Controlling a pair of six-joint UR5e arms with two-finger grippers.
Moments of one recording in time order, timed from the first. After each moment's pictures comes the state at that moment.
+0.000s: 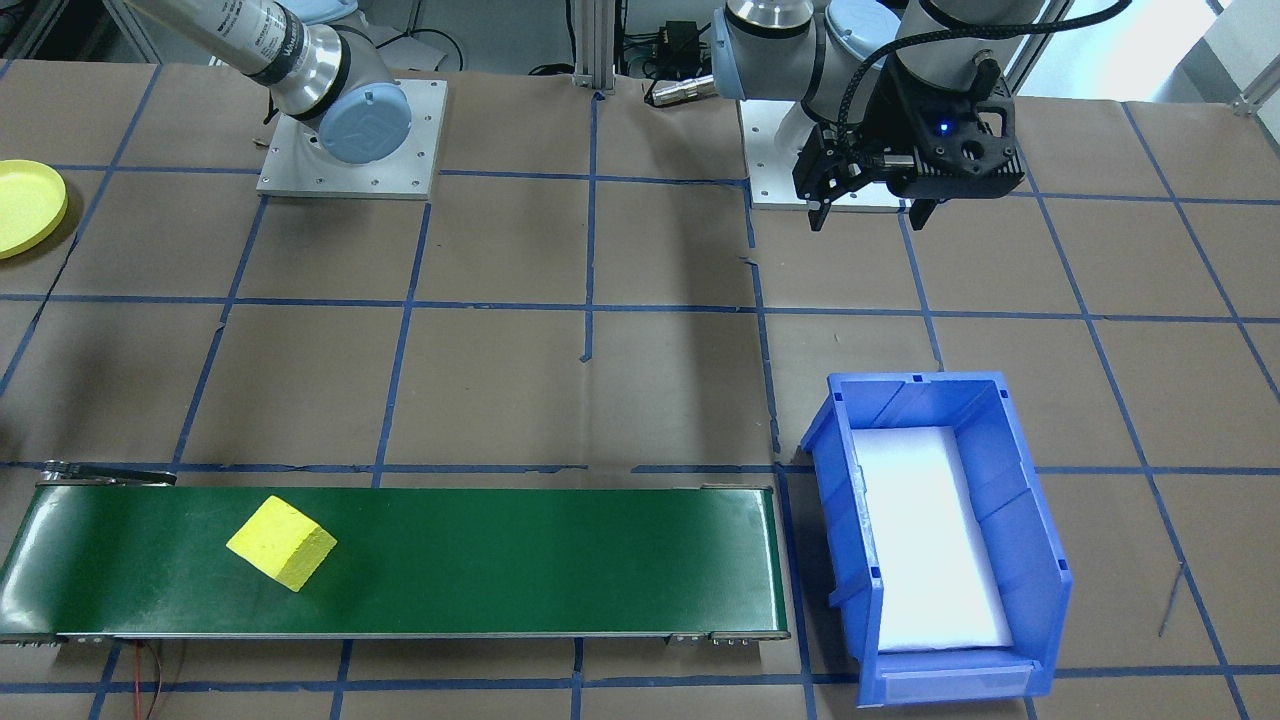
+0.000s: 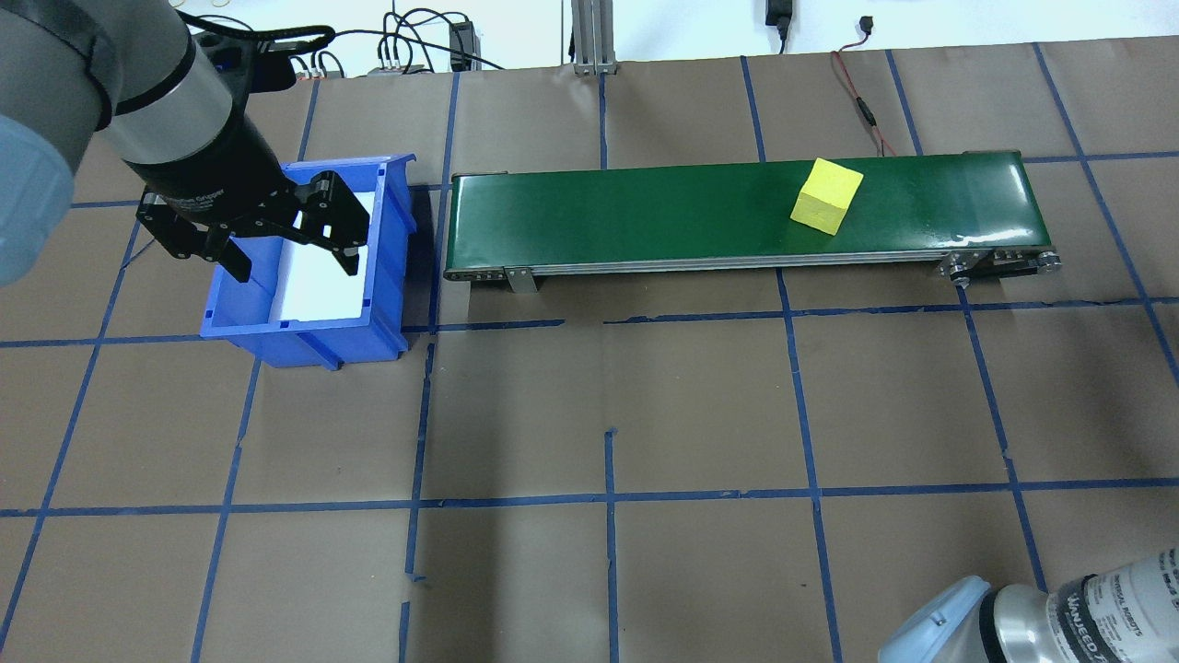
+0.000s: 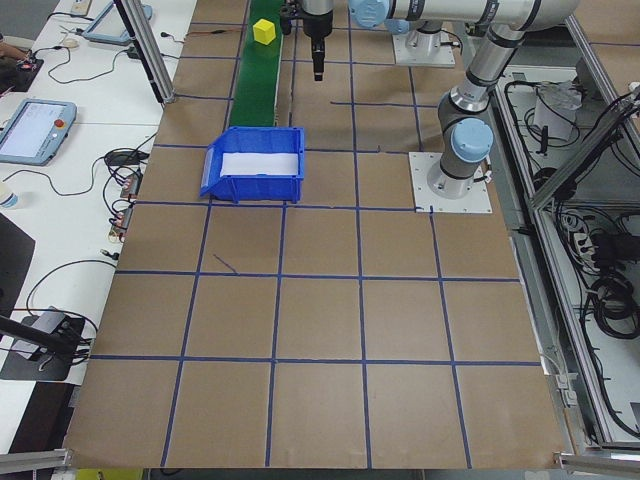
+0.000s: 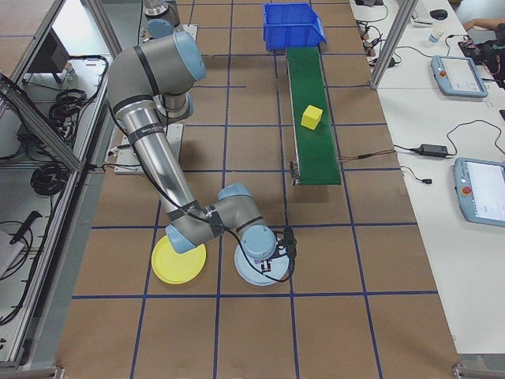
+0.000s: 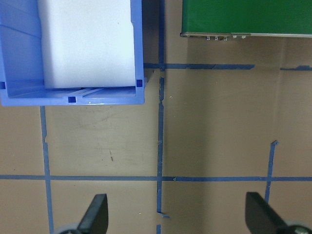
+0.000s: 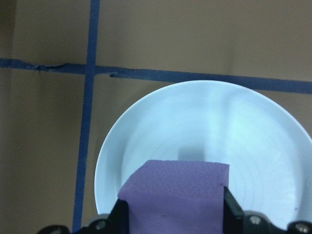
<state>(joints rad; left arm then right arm) -1.57 -1.49 -1.63 -1.62 1.59 -0.03 0.50 -1.00 1.49 -1.89 -1.36 -1.19</state>
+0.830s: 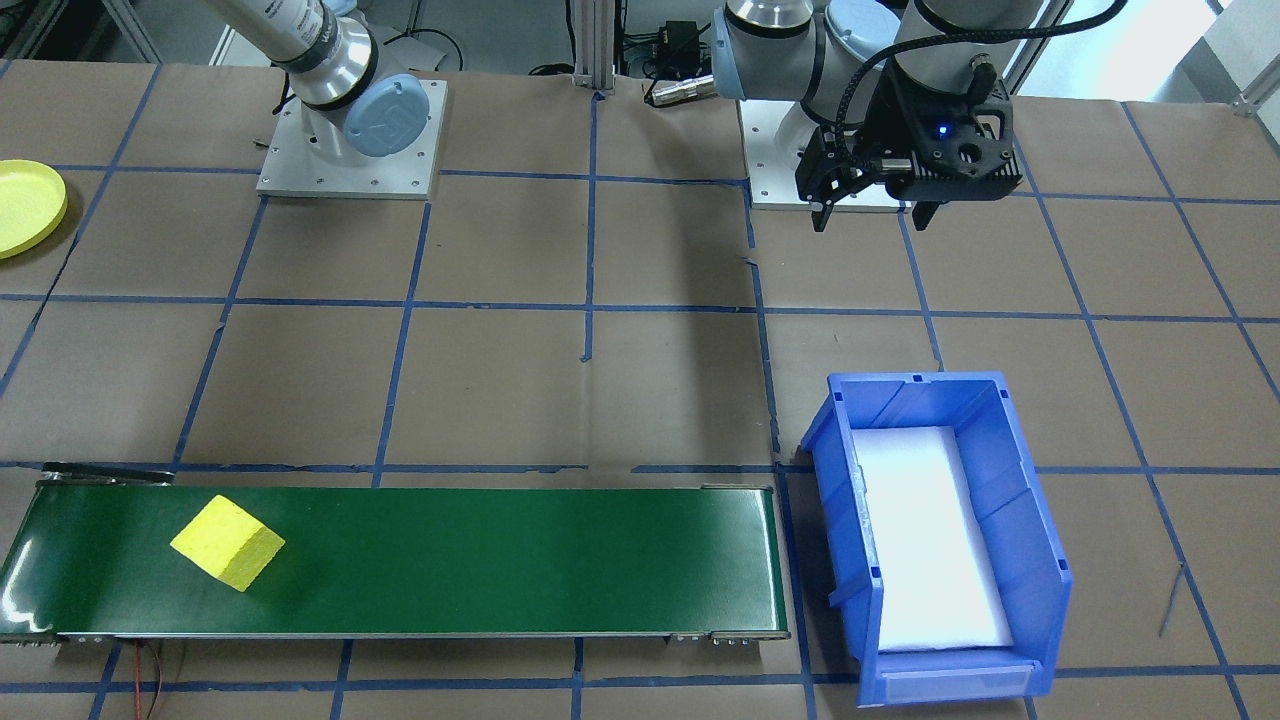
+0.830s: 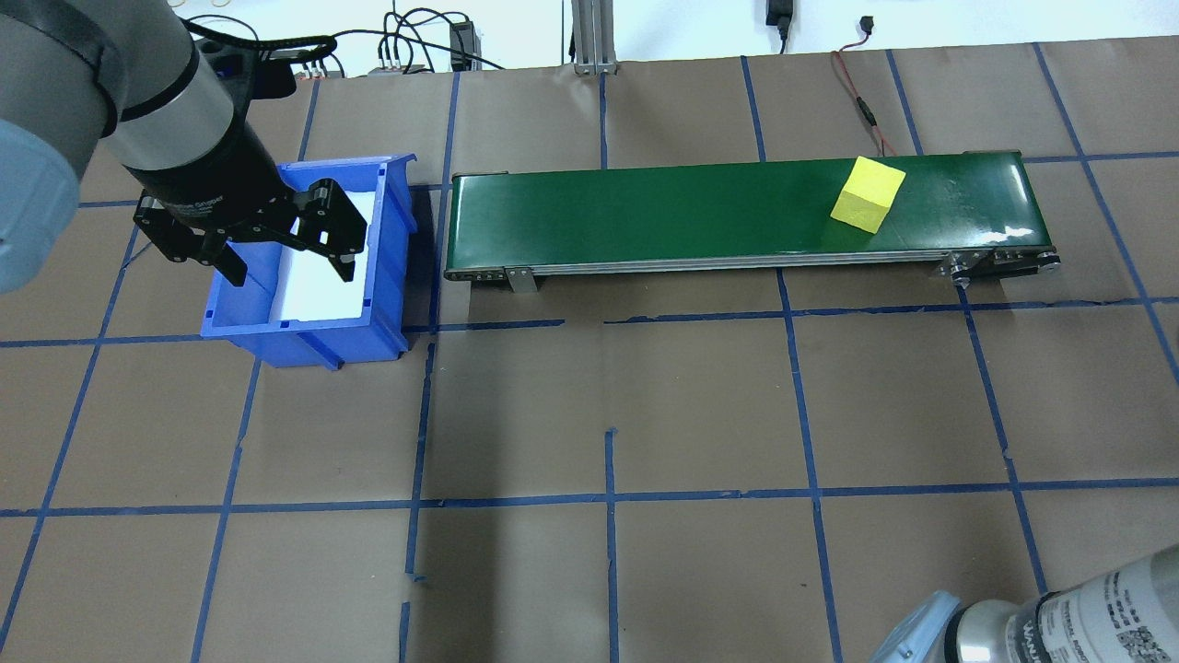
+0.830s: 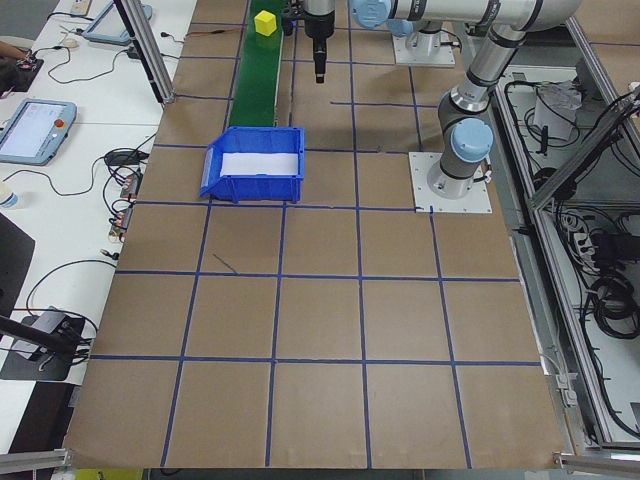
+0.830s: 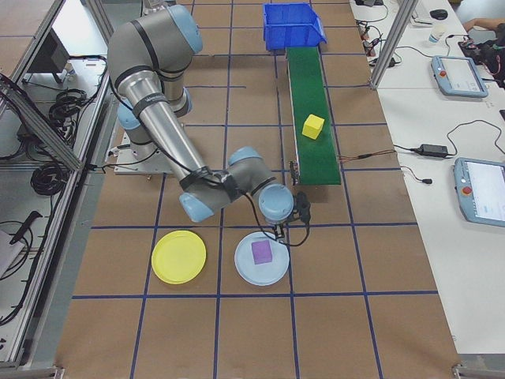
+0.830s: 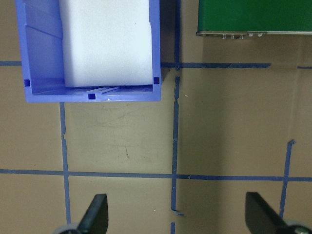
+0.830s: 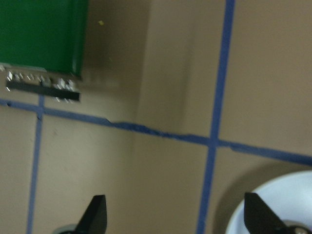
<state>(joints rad) -1.57 -1.49 -1.64 -1.62 1.61 -0.02 0.71 -1.14 1.53 -1.80 -1.31 -1.02</state>
